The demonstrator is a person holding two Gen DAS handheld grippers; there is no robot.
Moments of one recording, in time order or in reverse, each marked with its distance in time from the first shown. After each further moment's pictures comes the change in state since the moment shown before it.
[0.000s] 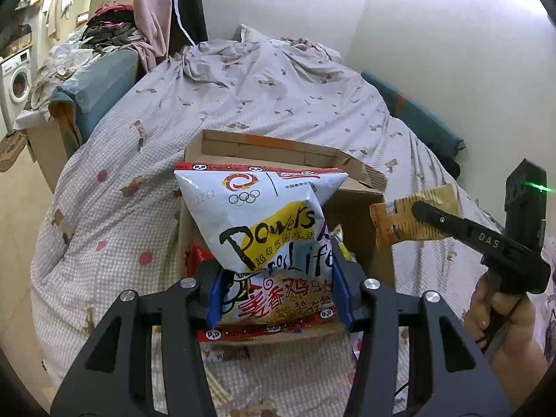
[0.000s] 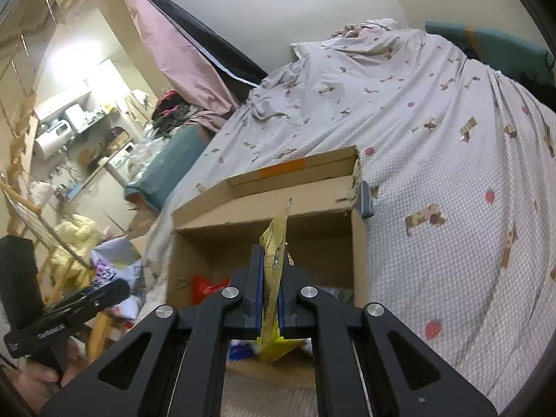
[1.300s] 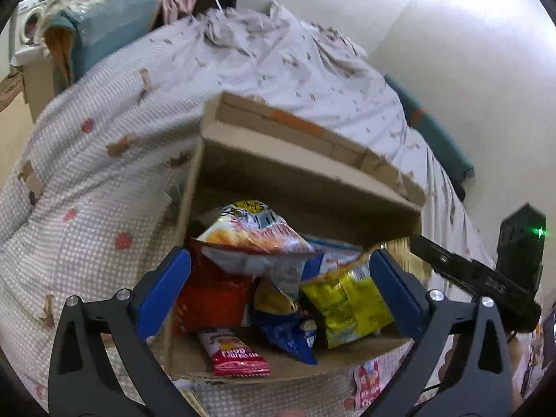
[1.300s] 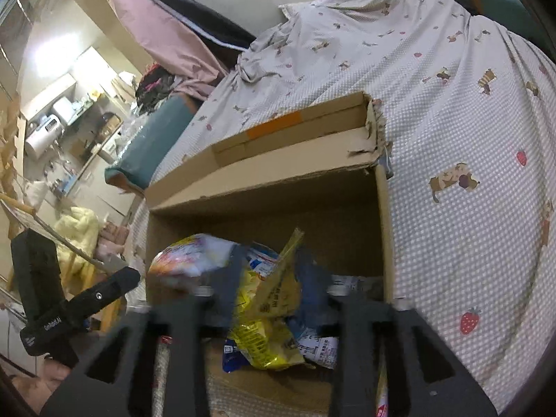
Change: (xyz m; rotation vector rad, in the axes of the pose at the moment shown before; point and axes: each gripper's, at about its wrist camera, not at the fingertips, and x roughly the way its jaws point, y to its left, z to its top) left arm 0.063 0.054 -0.001 -0.207 0.037 -0.046; right arm 0.062 -0.016 -0.010 0.083 0.133 0.029
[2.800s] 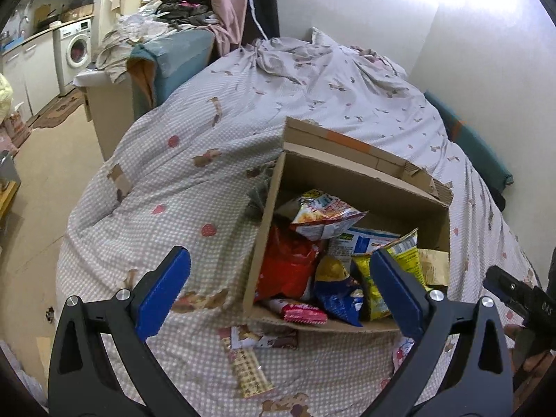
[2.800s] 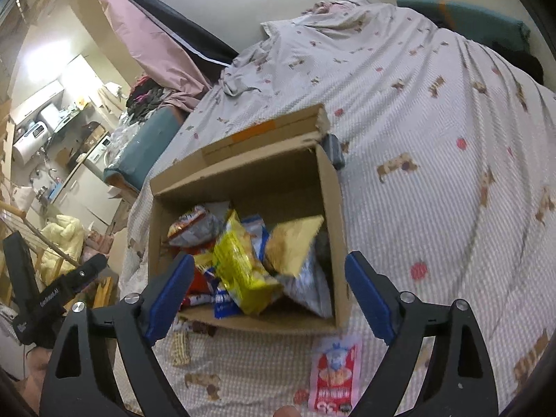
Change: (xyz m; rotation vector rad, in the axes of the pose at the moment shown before) left arm -0.075 0.008 -0.034 0.022 -0.094 0.251; right arm -0.079 0.004 -0.047 0.014 -0.046 -0.106
